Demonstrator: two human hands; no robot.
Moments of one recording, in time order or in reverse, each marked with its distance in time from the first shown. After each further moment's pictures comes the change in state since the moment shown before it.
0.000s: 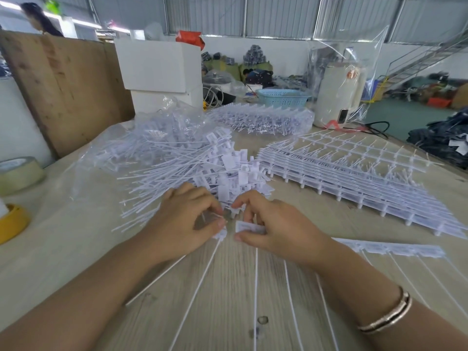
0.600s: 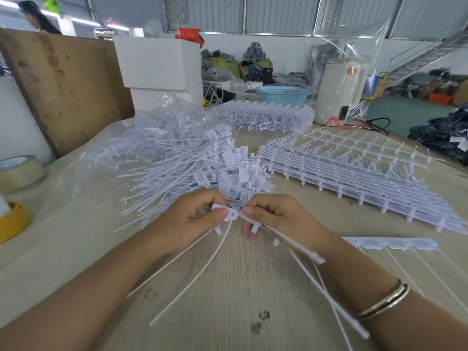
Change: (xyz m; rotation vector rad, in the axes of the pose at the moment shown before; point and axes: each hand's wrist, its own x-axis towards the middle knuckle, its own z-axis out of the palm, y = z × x) left_hand 0.002 0.007 0.004 -0.691 -0.055 -0.029; right_hand -0.002 0.008 0.002 0.623 0.025 0.122
